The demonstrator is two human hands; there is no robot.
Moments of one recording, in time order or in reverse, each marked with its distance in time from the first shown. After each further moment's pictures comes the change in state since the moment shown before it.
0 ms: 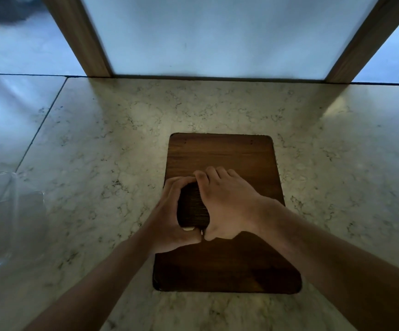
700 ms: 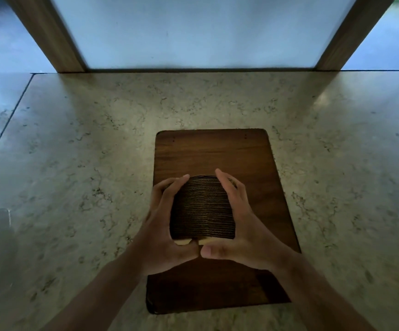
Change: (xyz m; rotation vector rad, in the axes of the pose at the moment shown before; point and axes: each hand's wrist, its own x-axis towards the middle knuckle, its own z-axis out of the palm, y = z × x) left_hand -0.003 -0.003 0.001 -0.002 0.024 0.079; right_hand -0.048 -0.001 0.061 1.127 0.249 0.142
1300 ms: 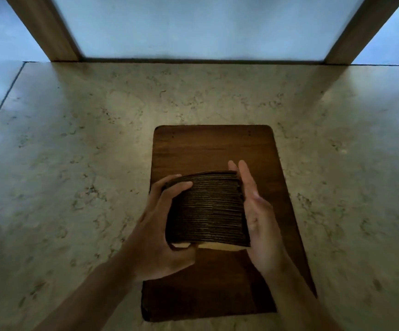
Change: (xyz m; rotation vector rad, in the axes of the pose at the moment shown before) left_hand 0.000 -0.007 -0.001 0.023 -0.034 0.021; right_hand 0.001 -0.004 0.006 0.666 0.279 0.109
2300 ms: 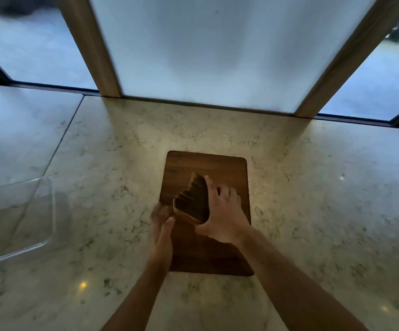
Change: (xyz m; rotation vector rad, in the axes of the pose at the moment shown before) left_hand -0.037 0.086 0.036 -0.671 0.603 -0.679; right_hand -0.008 -0.095 0.022 -1.377 -0.182 0.067
